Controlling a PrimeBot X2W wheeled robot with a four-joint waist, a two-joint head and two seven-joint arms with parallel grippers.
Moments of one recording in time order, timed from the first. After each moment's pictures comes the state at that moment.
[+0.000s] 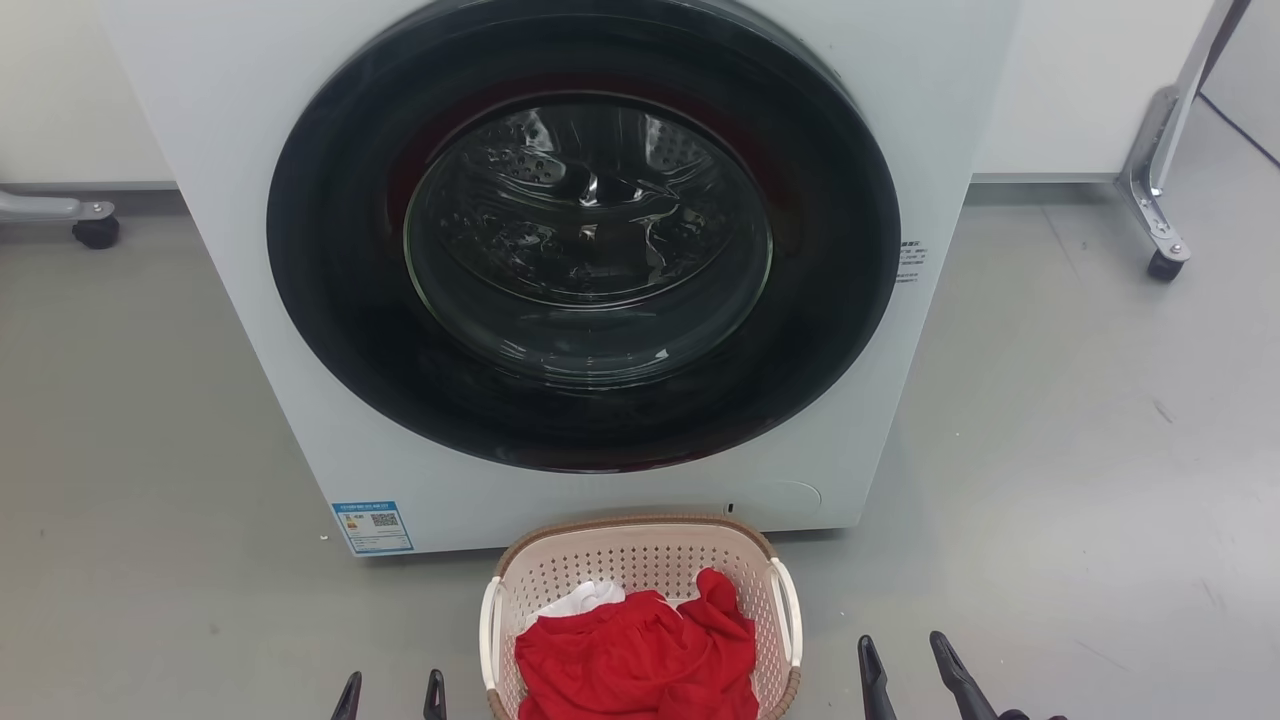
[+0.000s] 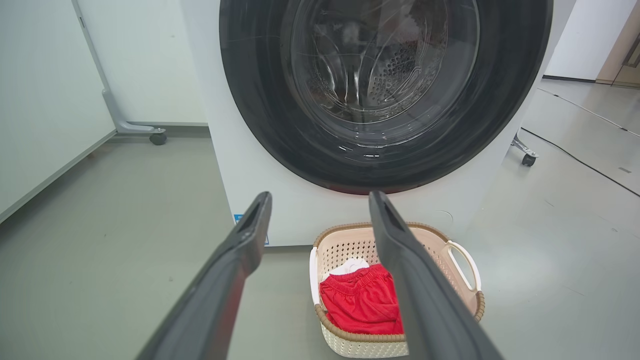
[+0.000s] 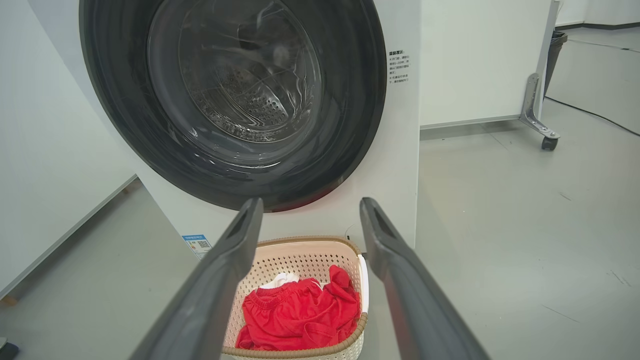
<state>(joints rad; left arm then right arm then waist) 0.10 0.08 -0.21 0.20 -0.23 0.12 -0.25 0.01 -0.05 0.37 0.19 0.31 -0.13 -0.25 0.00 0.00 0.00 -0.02</state>
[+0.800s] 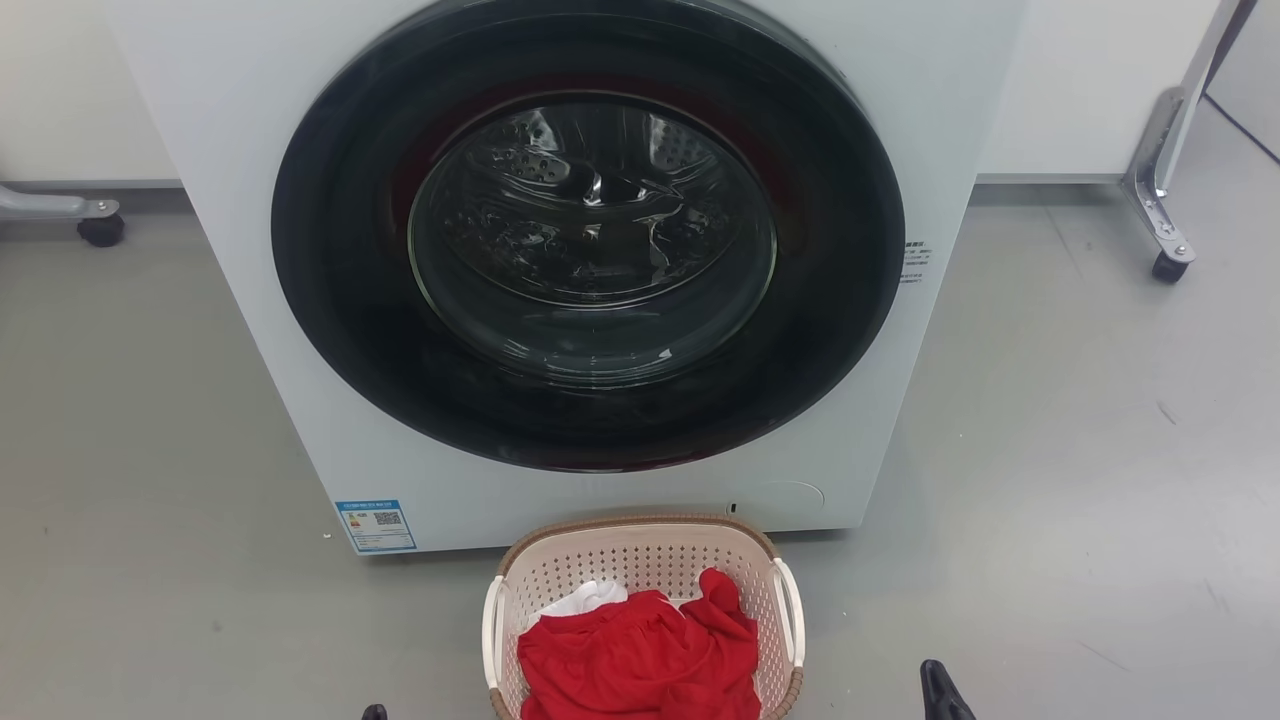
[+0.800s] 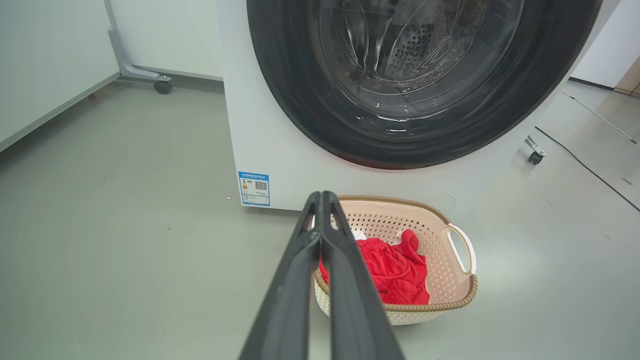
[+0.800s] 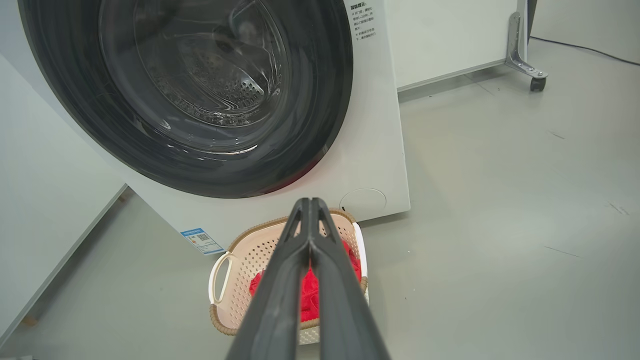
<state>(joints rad) 0.11 0.07 -0.16 0.25 -0.34 0.10 -0.21 0.04 -0.05 0.32 0.22 0.43 -0.10 -0.22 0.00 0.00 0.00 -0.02</state>
